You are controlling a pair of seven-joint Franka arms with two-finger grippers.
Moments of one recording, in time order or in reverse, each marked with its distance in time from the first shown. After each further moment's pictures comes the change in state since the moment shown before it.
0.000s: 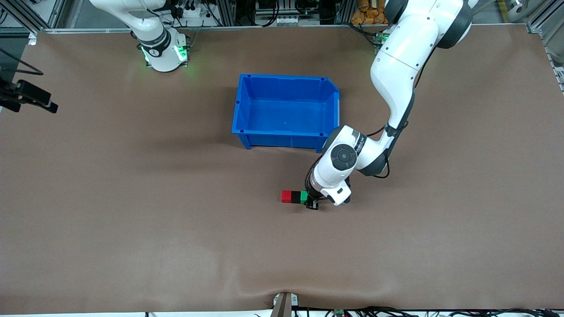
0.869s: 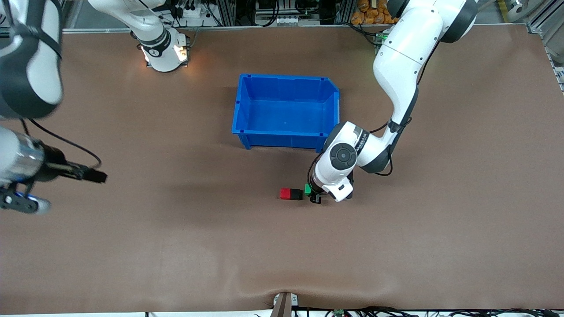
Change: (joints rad) left arm 0.005 -0.052 0.002 -0.047 0.004 -0.100 0.013; right arm 0.105 0.481 -0.016 0.512 0.026 -0.081 0.179
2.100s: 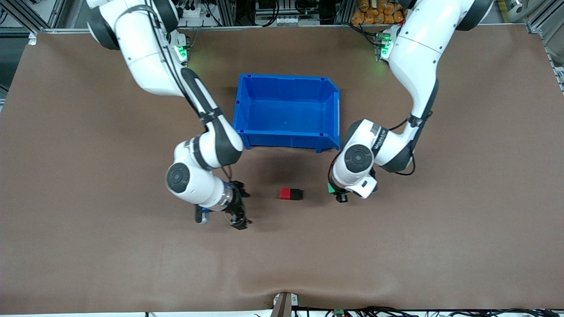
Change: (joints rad) left arm 0.021 -0.084 0.037 -0.056 0.105 -0.153 -0.250; right arm 0.364 0.421 0.019 -0.198 0.336 0.782 1.415
